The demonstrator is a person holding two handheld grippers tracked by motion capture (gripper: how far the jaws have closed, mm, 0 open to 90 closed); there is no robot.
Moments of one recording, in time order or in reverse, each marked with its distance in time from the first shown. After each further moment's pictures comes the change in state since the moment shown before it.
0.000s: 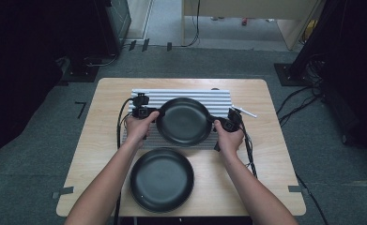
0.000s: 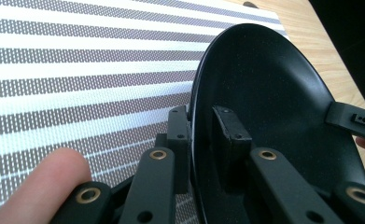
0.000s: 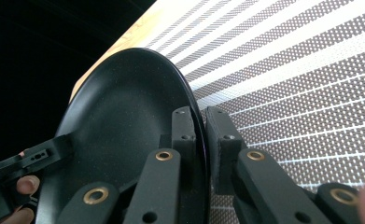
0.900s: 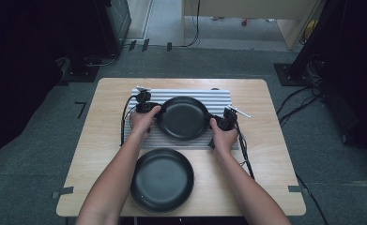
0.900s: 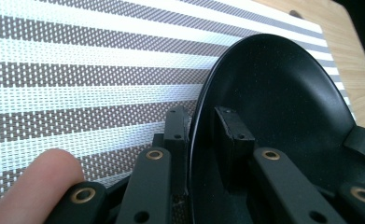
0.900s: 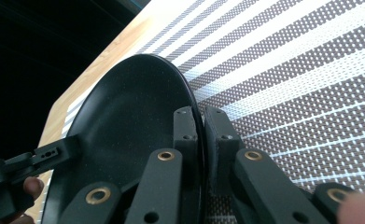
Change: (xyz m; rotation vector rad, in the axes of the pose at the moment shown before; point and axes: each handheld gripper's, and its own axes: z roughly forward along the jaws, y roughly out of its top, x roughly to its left) left arm 0.032 0.017 0.045 0.028 0.018 -0.111; right arm -0.010 -0.002 0.033 -0.084 -0.048 0.007
